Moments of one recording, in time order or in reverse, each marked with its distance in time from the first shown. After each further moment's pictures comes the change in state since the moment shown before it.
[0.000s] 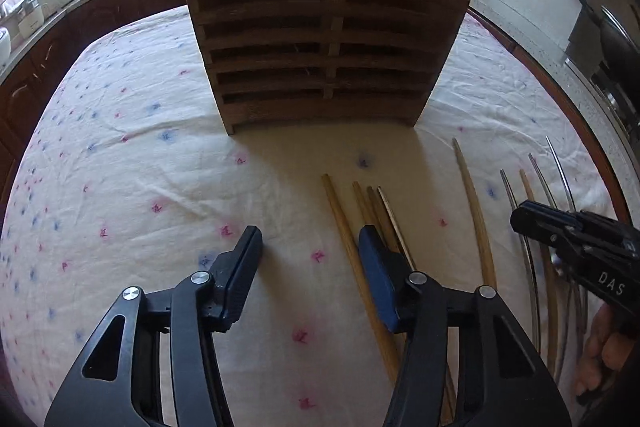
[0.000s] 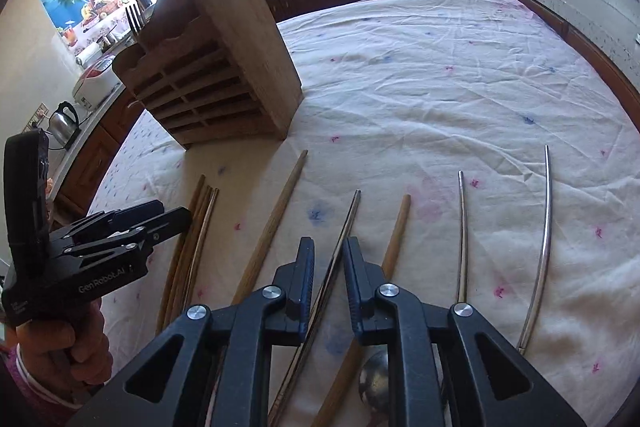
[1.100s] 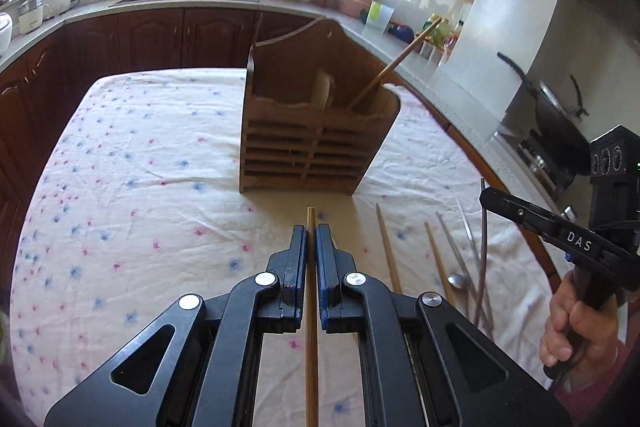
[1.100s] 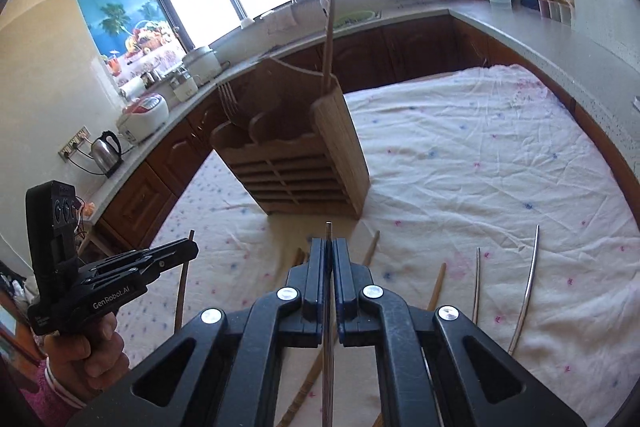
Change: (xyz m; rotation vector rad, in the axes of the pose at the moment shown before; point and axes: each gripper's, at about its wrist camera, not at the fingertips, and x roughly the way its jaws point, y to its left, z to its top) left arm -0.134 0.048 -0.012 -0.094 -0.236 -0.216; right arm -0.091 0.046 0.020 -0.050 -0.224 0.111
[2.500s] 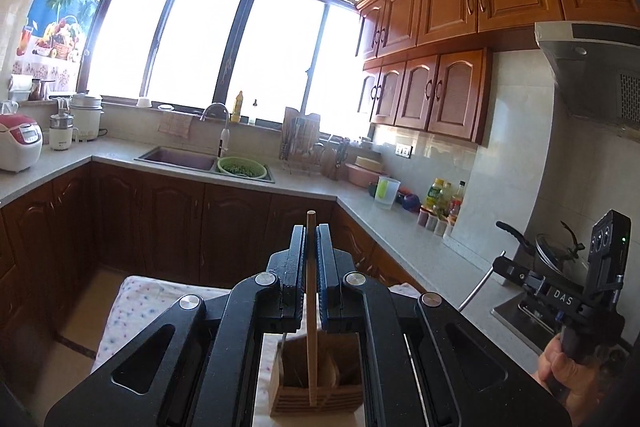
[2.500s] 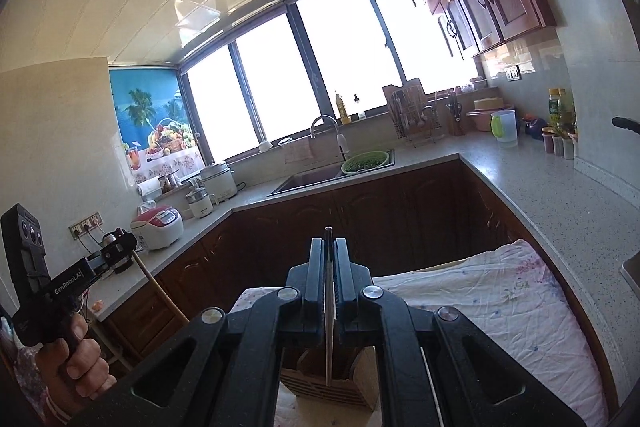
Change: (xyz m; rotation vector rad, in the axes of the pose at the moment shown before) left arm -0.092 -0.003 0.165 0.009 -0.580 0.068; right arm -0.068 0.038 0.147 -0.061 -0.441 0.006
